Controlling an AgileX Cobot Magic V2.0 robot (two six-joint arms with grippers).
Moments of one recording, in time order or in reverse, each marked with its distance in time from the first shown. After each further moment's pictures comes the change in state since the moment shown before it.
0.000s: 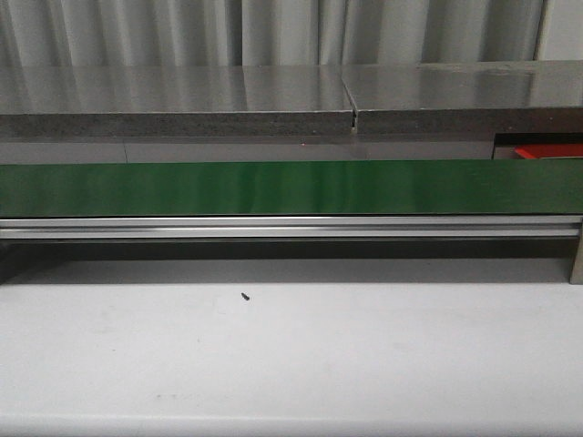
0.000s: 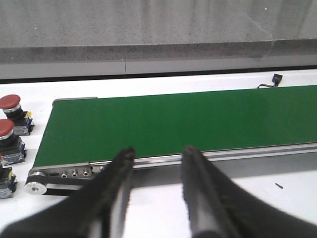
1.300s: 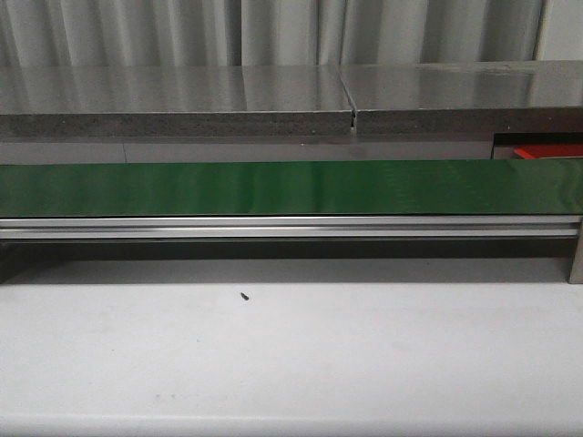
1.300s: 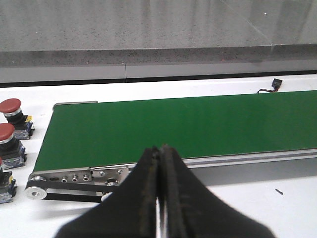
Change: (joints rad) left arm 0.000 0.000 0.000 -0.003 -0.026 0.000; right arm -0.278 0.669 -0.448 -0.006 -0.023 0.025
